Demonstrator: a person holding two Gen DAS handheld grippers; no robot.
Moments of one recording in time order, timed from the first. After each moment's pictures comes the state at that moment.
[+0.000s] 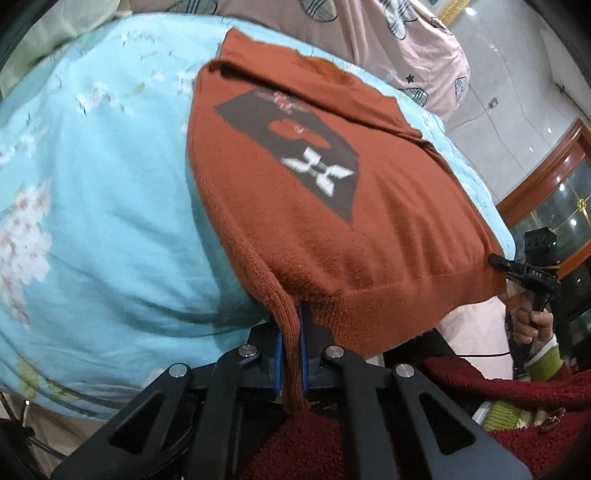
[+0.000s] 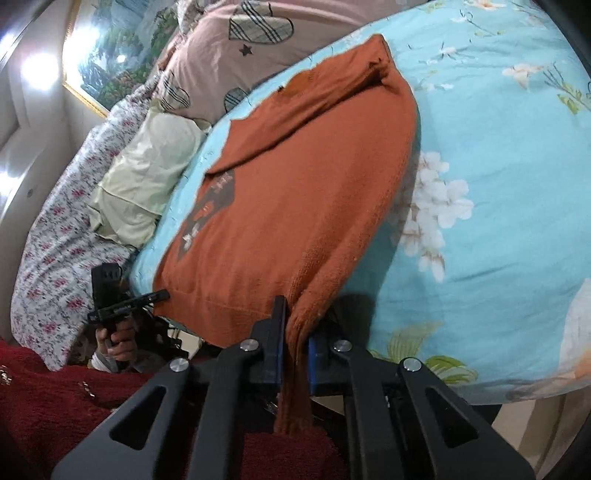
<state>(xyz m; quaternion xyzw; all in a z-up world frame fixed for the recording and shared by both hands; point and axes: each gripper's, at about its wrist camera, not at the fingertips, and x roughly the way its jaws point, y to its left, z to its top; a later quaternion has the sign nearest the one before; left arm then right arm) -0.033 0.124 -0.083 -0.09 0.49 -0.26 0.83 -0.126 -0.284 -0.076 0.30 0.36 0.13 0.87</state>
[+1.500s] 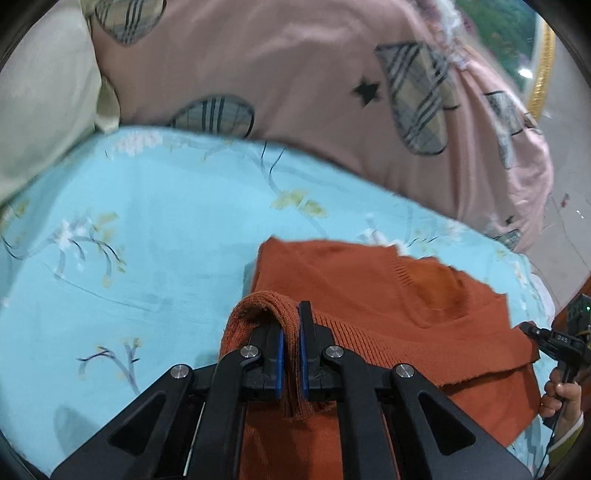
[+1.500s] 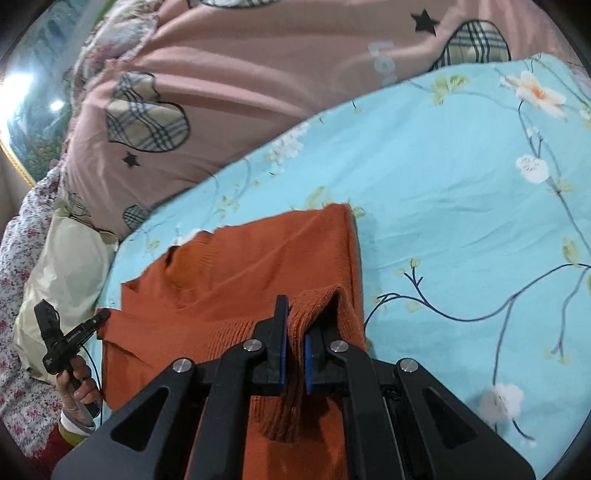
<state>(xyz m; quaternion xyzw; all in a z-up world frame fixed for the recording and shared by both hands) 0.341 0.079 -0.028 -0.12 0.38 -0.12 0.91 0.193 -0.440 -0.015 0.29 0.33 -0.02 0.90</state>
